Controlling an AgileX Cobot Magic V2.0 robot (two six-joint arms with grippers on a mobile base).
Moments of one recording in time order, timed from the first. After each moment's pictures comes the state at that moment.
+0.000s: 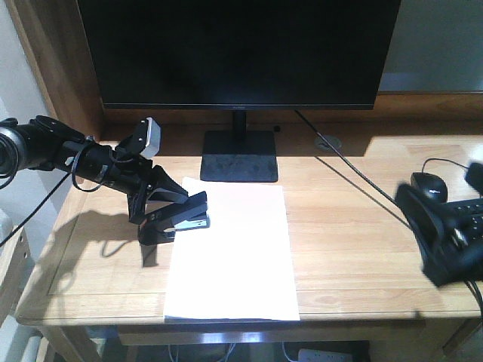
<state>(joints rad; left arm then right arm) -0.06 2.25 -1.60 -1.11 1.14 1.98 0.38 0.64 -0.42 -1.74 -0.01 1.77</state>
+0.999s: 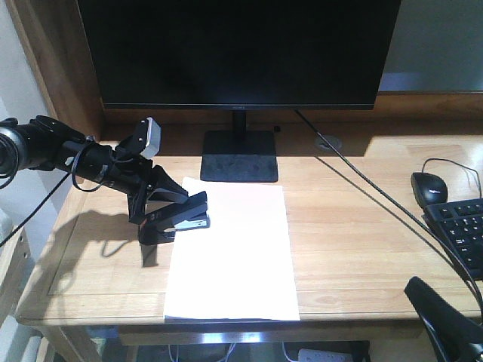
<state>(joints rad) -0.06 2.25 -1.60 -1.11 1.14 1.98 0.38 0.29 -0.16 -1.74 -0.12 1.77</state>
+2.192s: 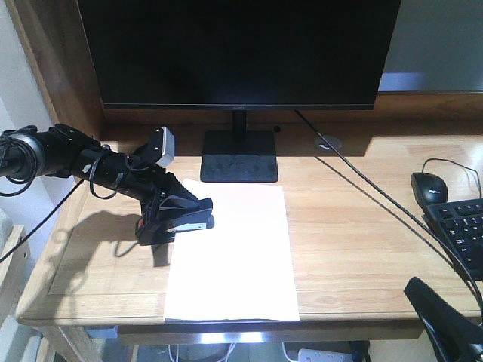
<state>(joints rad) -0.11 2.28 -1.60 -1.12 1.07 1.98 0.38 0.29 -0.16 -1.74 -0.12 1.77</state>
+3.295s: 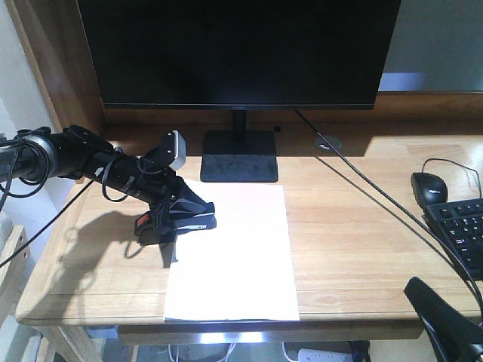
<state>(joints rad) -0.14 2.30 -1.61 -1.07 1.03 1.89 0.38 0.29 -0.16 -1.74 -0.12 1.77</state>
